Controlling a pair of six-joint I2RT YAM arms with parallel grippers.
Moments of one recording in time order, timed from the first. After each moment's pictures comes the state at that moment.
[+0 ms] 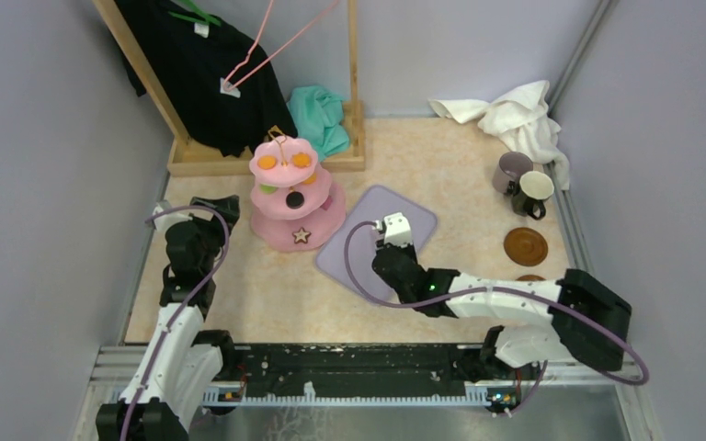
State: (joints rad) left arm 0.01 0.72 0.37 0.16 -0.13 -0.93; right arm 1.10 1.21 0.59 -0.03 0.77 0.36
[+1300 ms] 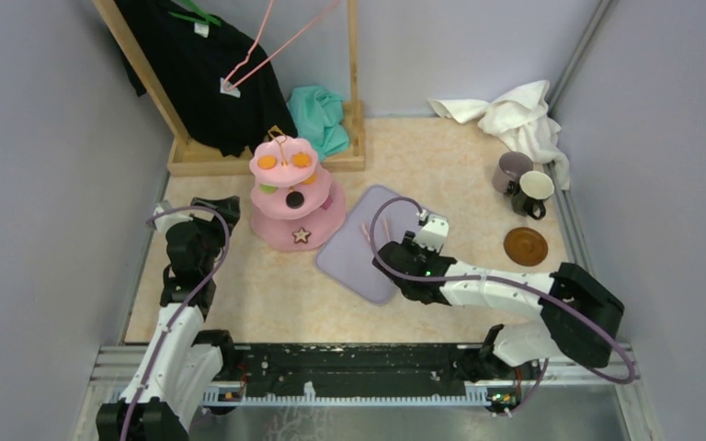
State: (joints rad) left arm 0.01 0.72 0.36 0.16 -0.13 -0.93; right arm 1.02 1.27 0.65 -0.34 0.89 1.05
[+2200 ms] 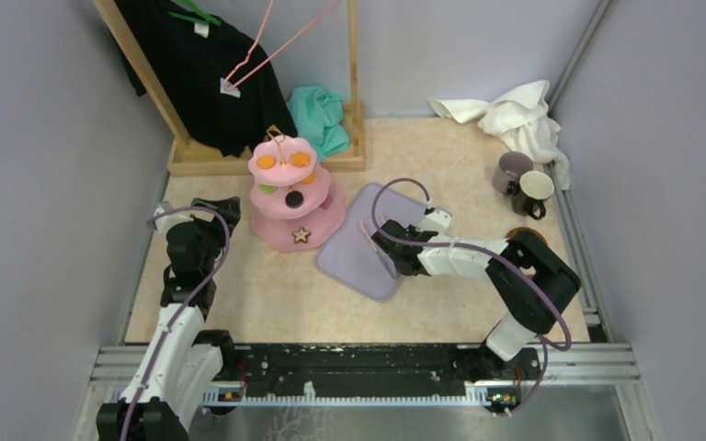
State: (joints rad) left arm 0.01 0.72 0.35 0.17 -0.12 -0.93; right arm 0.82 1.60 0.80 -0.43 0.76 1.27
